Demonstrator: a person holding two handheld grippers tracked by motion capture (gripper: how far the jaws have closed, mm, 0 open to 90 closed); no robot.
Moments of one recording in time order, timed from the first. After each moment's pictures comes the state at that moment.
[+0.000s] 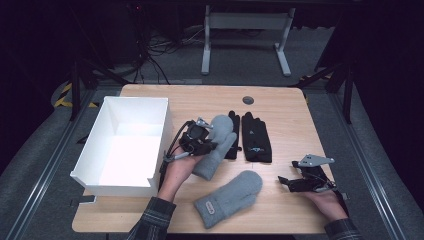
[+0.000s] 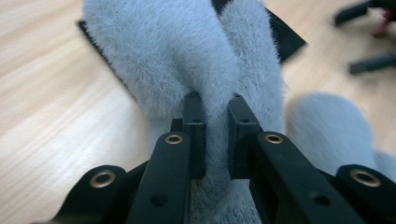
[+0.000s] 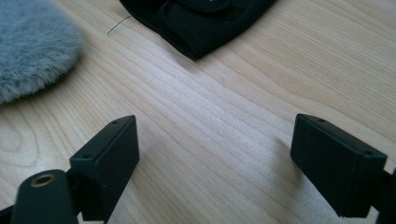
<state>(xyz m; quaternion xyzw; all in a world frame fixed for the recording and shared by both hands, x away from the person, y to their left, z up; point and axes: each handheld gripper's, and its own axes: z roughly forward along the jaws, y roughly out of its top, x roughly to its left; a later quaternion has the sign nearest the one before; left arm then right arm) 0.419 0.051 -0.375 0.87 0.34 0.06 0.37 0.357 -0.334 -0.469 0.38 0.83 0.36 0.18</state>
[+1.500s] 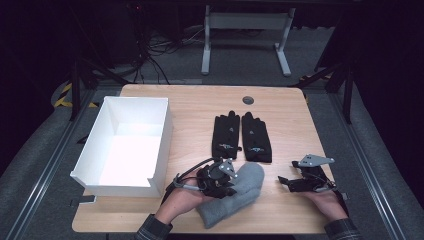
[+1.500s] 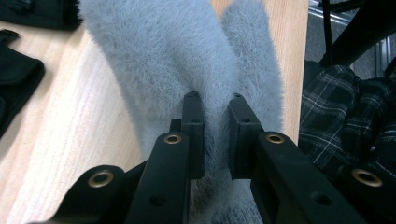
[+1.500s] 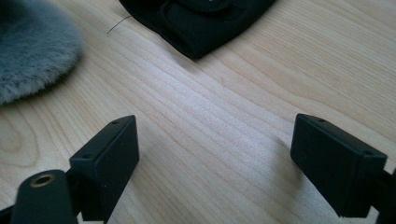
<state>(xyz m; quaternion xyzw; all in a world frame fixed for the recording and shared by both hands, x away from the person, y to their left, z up) 0.339 0.009 -0.393 0.94 0.11 -0.03 0.31 0.357 -0.334 -0.469 0.38 0.83 0.36 0.18</state>
